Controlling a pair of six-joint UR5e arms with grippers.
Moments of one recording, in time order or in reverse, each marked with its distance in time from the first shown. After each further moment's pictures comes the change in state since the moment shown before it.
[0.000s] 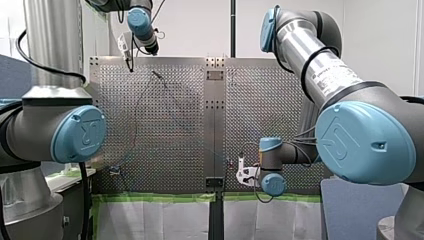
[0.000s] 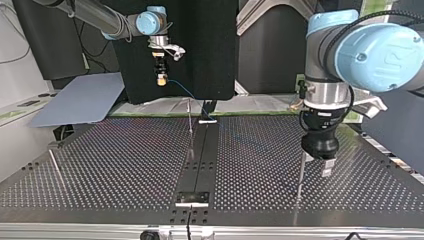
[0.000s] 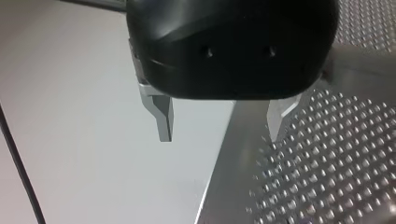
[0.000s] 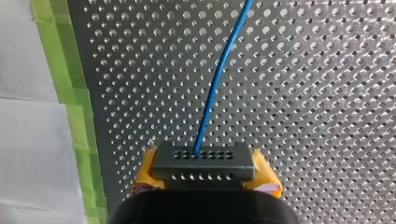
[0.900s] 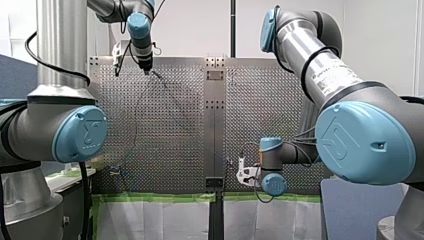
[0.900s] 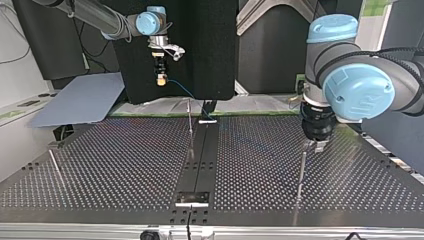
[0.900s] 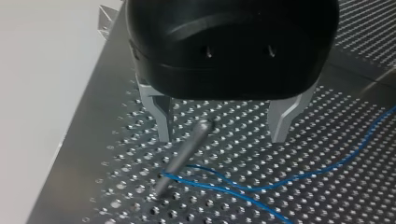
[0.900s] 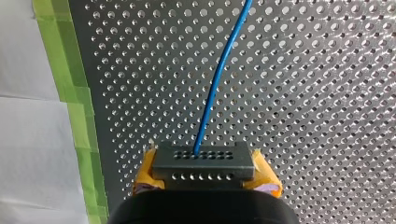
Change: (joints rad) left arm 0.025 -0.073 0.006 -0.260 -0.036 0.138; right arm -0.002 0.000 0.000 0.003 0.000 0.001
